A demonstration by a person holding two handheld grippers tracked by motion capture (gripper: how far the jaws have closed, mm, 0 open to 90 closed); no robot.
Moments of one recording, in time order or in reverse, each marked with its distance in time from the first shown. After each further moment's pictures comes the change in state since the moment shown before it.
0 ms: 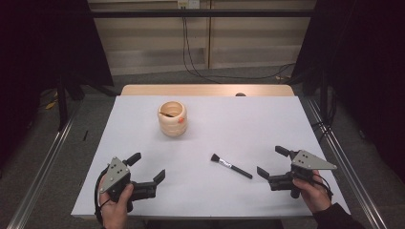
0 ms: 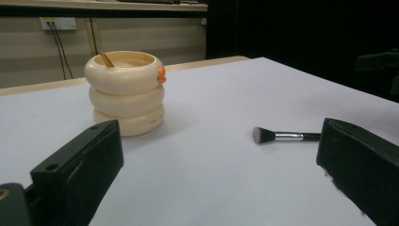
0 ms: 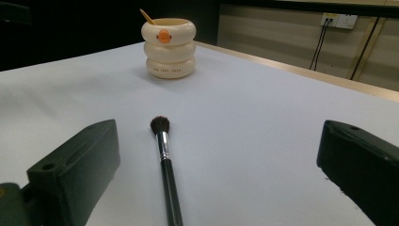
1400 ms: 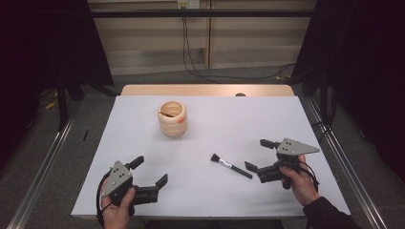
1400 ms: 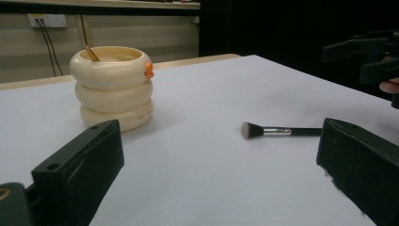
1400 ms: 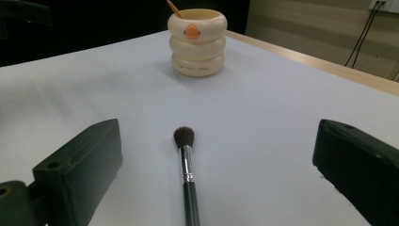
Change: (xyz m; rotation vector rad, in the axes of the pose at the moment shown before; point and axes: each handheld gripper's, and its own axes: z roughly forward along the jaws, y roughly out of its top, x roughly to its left) left arm -0.008 -0.005 -0.002 -0.009 -0.028 -0.030; right arm 0.004 0.029 0.036 0.091 0.132 -0.018
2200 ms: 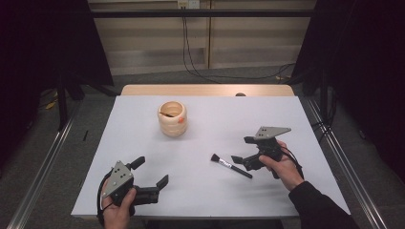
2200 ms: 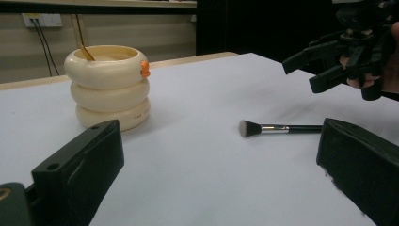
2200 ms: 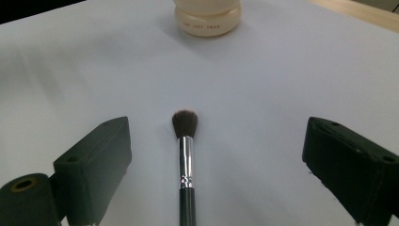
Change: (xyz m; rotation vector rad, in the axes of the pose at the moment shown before) left arm 0.001 0.000 0.001 0.009 -0.014 0.032; right arm -0.016 0.016 0.054 0.236 0.071 0.033
